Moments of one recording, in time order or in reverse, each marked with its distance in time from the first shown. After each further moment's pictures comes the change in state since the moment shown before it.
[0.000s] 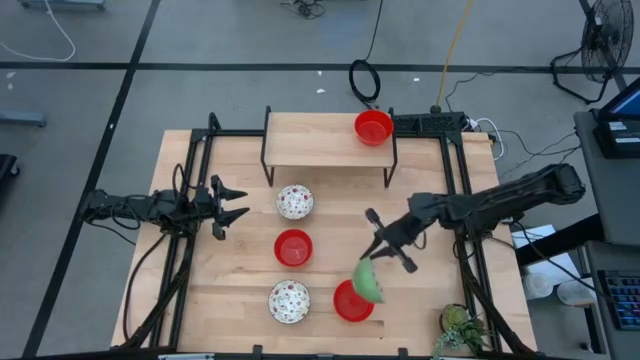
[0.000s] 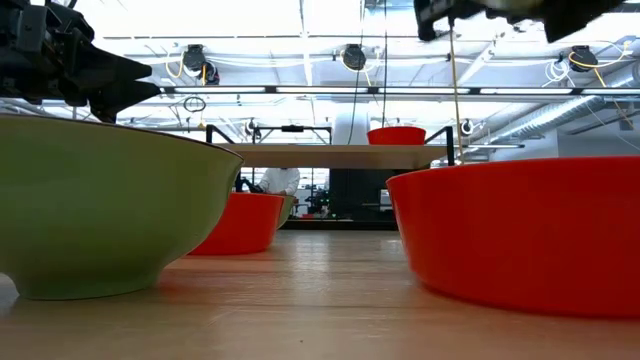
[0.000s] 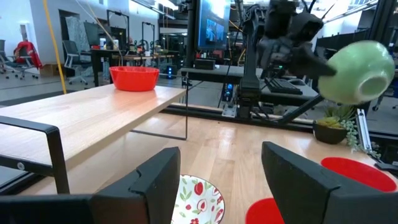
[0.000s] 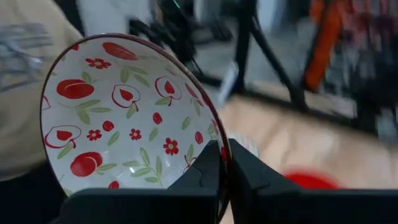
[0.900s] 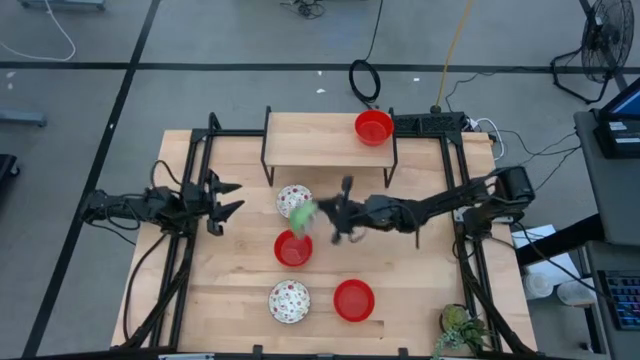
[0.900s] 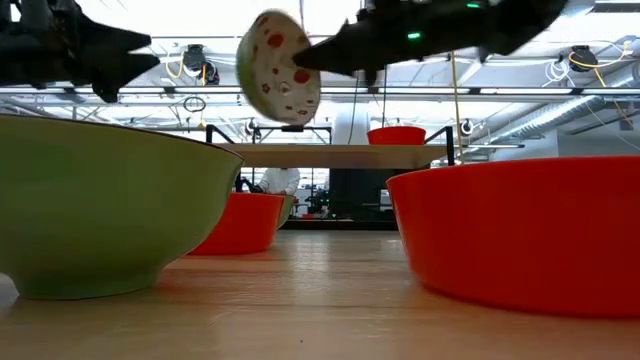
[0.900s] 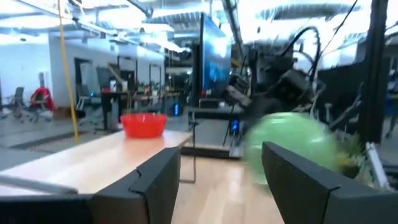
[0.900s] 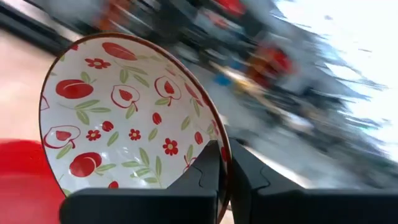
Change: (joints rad) left arm 0.006 0.000 0.000 0.197 -0.006 0.117; right arm -0.055 0.478 0.266 0.294 0.870 -0.511
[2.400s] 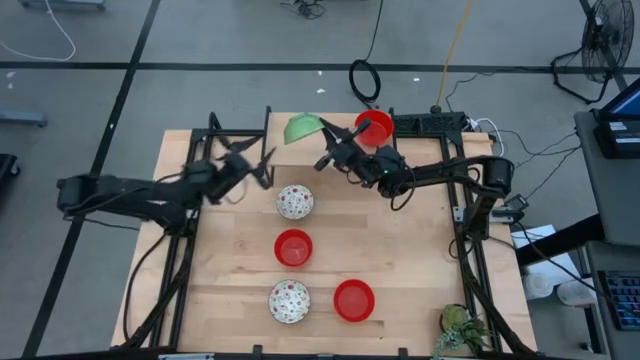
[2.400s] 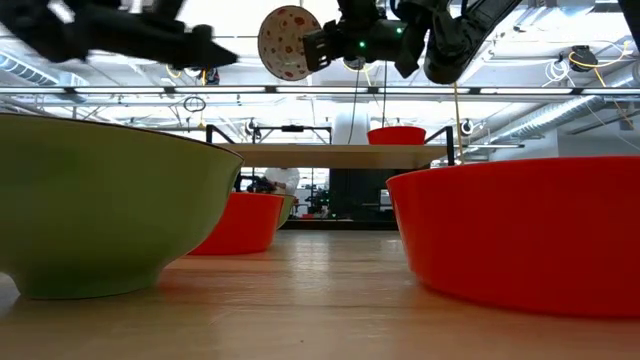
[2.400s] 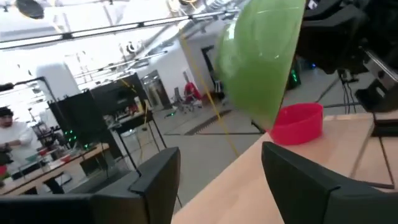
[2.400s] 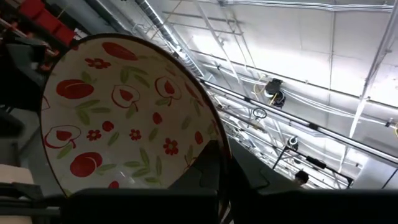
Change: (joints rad) left arm 0.325 0.995 0.404 0.525 -0.215 0.420; right arm -0.325 0.135 0.171 0.529 0.011 -0.228
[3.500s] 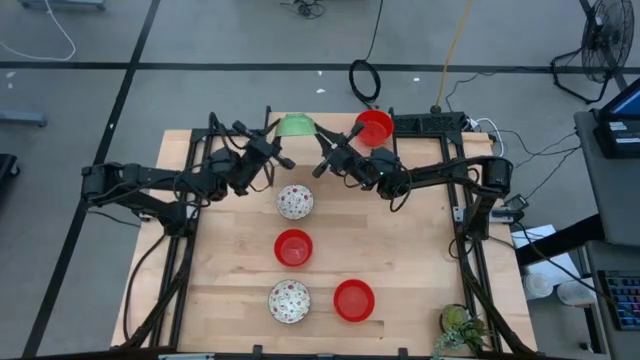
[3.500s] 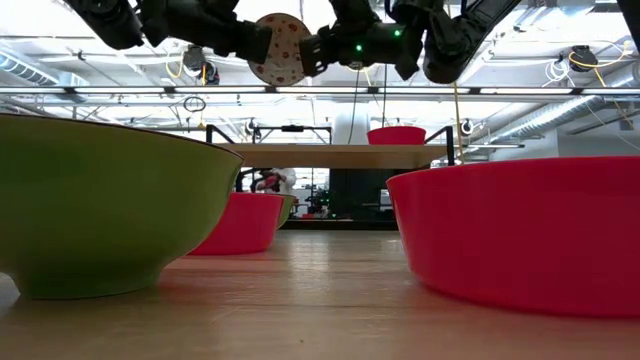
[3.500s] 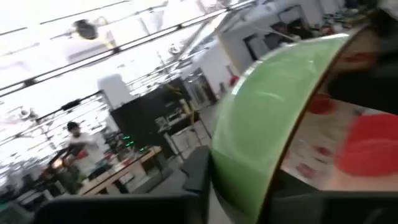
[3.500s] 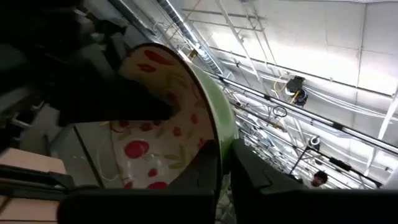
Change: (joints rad) left arm 0.009 0.276 0.260 0.066 -0.173 0.206; right arm 0.001 0.002 0.000 -0.081 -0.023 0.035
